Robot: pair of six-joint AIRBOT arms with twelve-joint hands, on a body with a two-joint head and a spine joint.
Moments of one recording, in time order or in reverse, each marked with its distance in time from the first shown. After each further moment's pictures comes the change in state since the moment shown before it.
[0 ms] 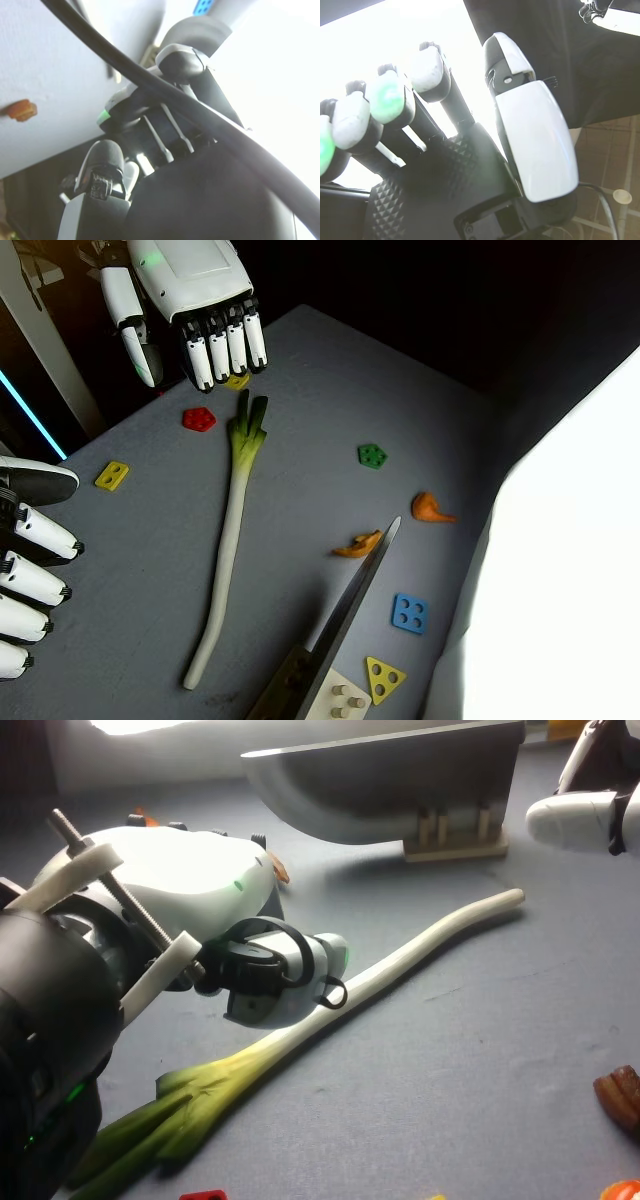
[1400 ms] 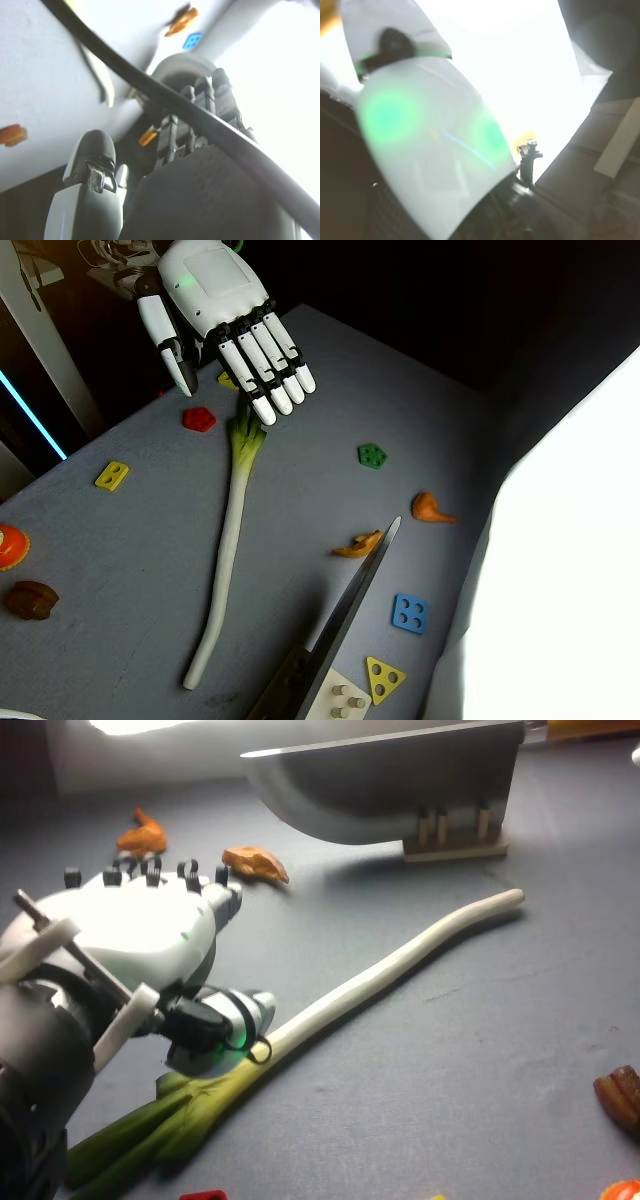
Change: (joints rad) left arm 0.195 0.014 0.005 0.139 0.068 -0.212; right arm 0.020 -0.166 0.413 0.036 -0.033 0.210
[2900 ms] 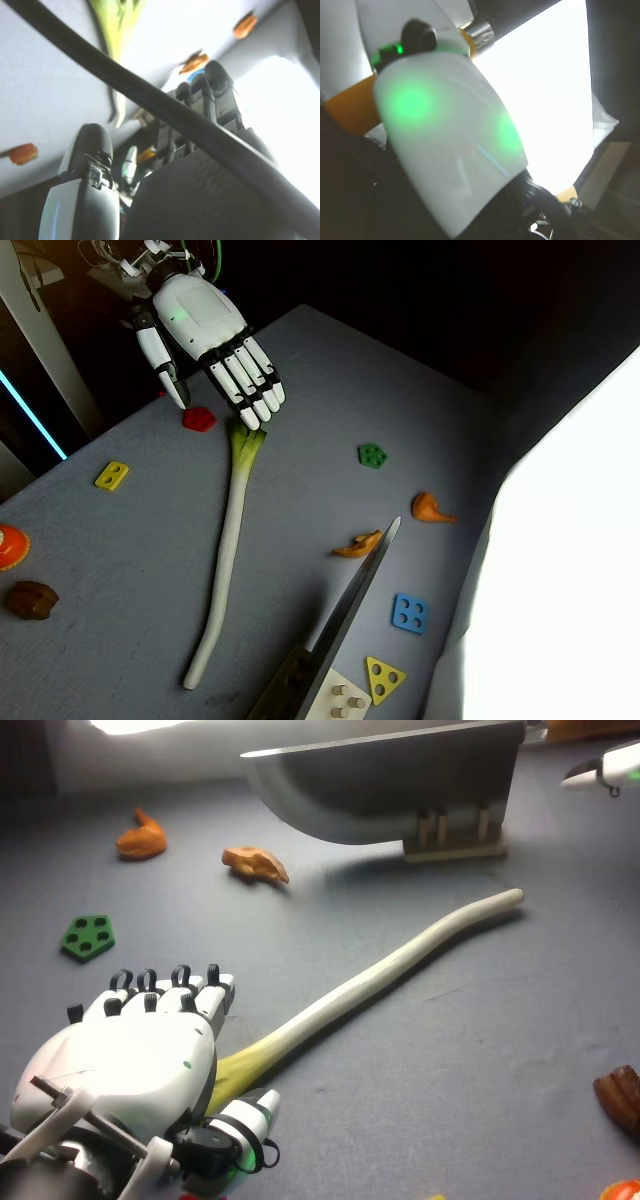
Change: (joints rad) left arm 0.348 -0.129 -0.052 0.263 0.214 -0.410; right arm -0.188 -0.494 0.694 -0.312 0.273 0.273
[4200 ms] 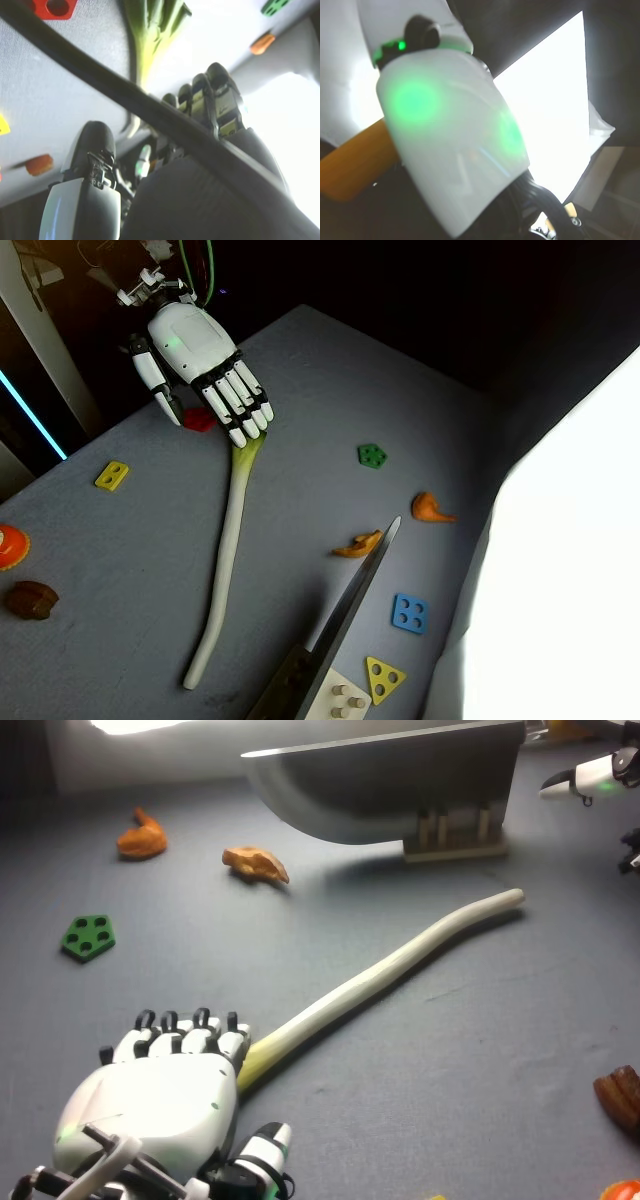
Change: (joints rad) left arm 0.118 -0.148 0.069 0.075 0.084 -0.087; right arm -0.021 -0.111 0.135 0.029 0.017 -0.005
